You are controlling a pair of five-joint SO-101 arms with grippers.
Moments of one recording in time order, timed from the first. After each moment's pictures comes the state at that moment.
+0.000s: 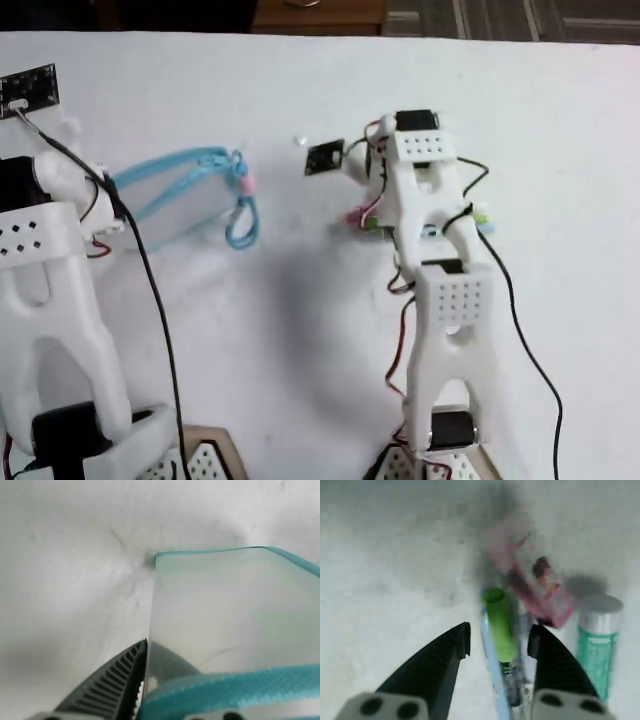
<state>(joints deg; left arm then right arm) -19.8 -13.6 -3.3 102.4 7.5 -7.2 50.0 -41.8 97.3 80.1</state>
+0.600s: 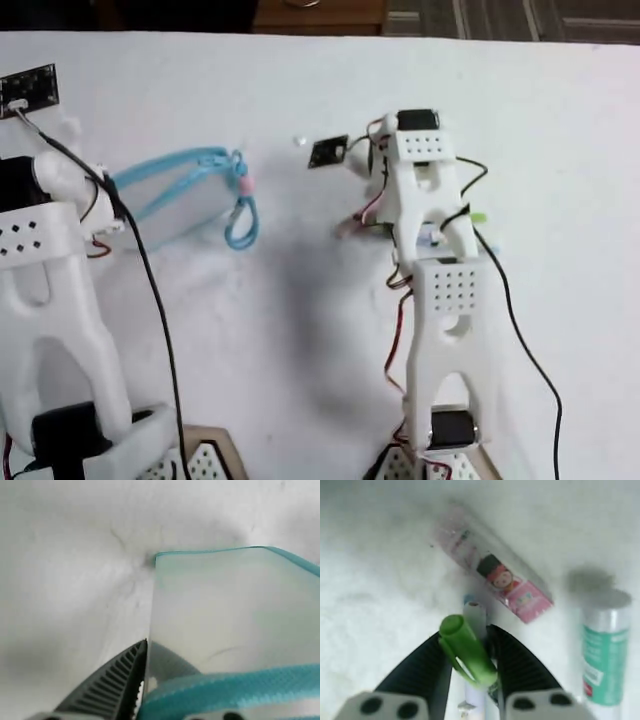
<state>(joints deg) -19.8 -13.6 -3.3 102.4 7.5 -6.2 52.7 -49.8 100.4 75.9</state>
